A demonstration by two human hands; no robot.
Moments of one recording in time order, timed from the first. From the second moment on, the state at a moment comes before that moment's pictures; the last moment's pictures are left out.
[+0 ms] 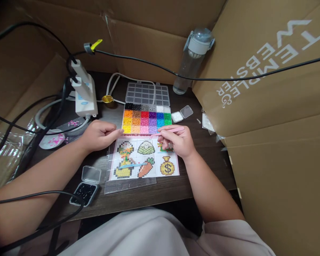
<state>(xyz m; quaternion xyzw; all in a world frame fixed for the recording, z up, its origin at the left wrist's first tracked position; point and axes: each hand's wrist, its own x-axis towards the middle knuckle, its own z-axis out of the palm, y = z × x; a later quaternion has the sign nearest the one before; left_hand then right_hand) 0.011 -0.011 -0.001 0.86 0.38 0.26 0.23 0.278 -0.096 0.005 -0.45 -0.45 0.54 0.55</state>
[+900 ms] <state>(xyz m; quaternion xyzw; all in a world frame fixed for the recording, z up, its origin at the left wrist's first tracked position) 0.012 -0.011 0.002 0.84 0.41 0.26 0.25 0.277 -0.091 -0.003 -0.44 -0.47 0.58 0.49</state>
